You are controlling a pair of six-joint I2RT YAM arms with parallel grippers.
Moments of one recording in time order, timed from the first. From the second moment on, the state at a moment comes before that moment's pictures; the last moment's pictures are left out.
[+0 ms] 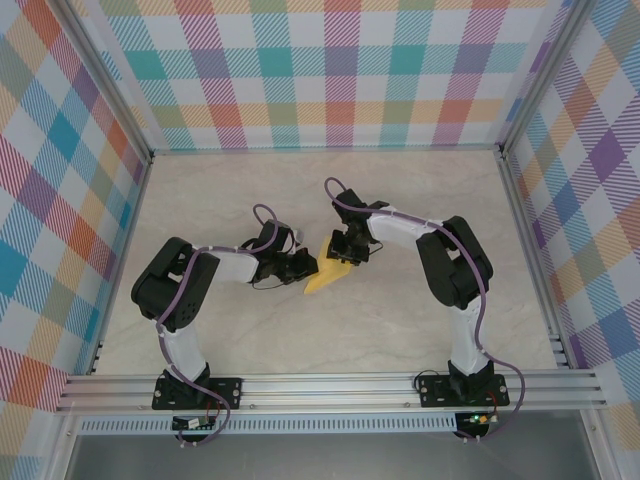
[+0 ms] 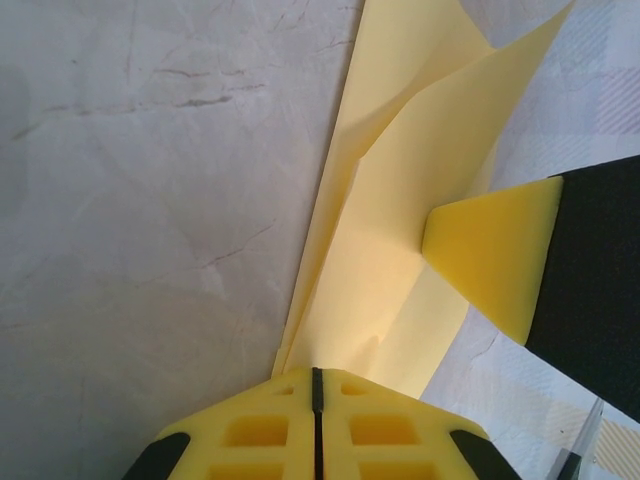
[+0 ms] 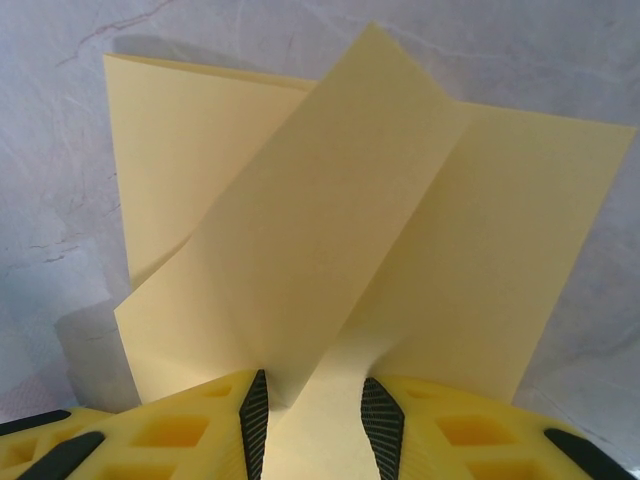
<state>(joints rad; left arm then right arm) -0.50 1.83 0.83 0.12 0.51 -0.79 0.61 2.07 1.42 -0.65 -0.23 0.76</state>
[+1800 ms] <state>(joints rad) -0.51 1.85 0.91 -0.04 0.50 -0.65 0.60 1.97 1.14 -0.20 -0.45 0.71</state>
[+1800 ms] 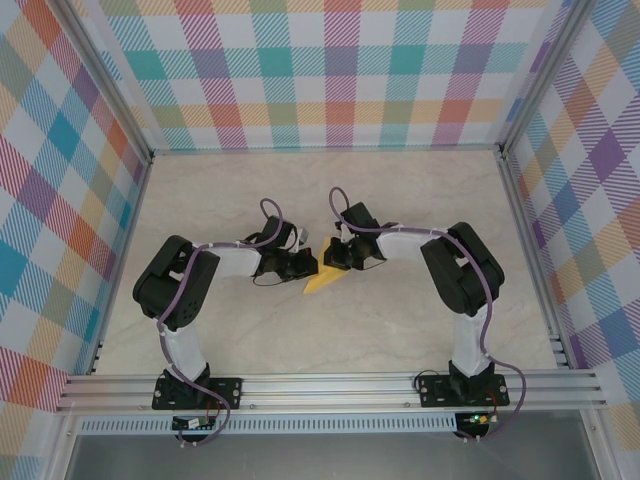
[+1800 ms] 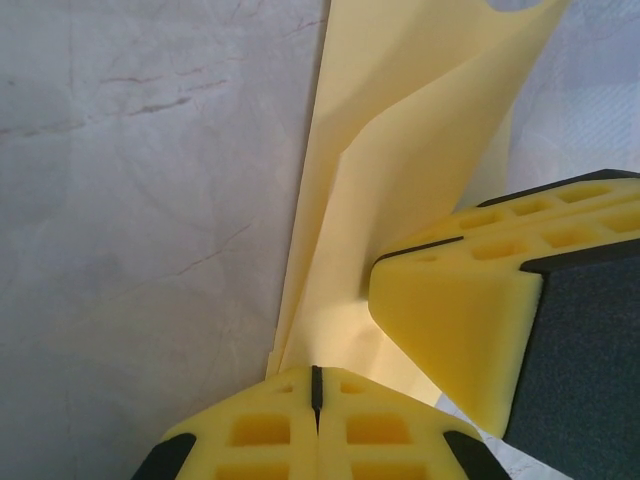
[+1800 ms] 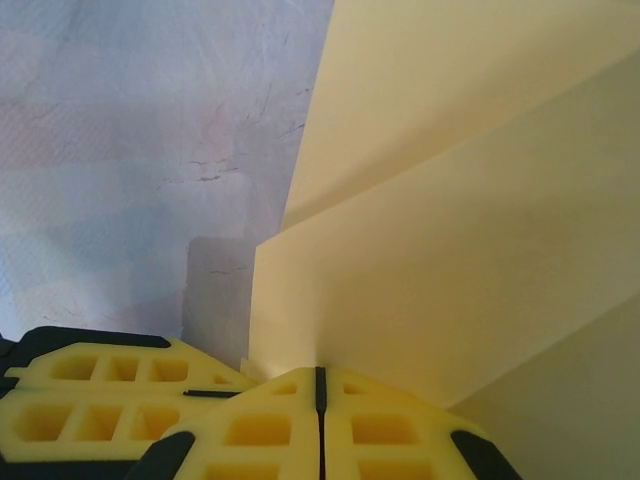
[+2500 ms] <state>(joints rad) -0.51 1.85 0.92 -0.06 0.50 -0.62 0.50 2.02 1.17 -0.19 -0.56 0.68</state>
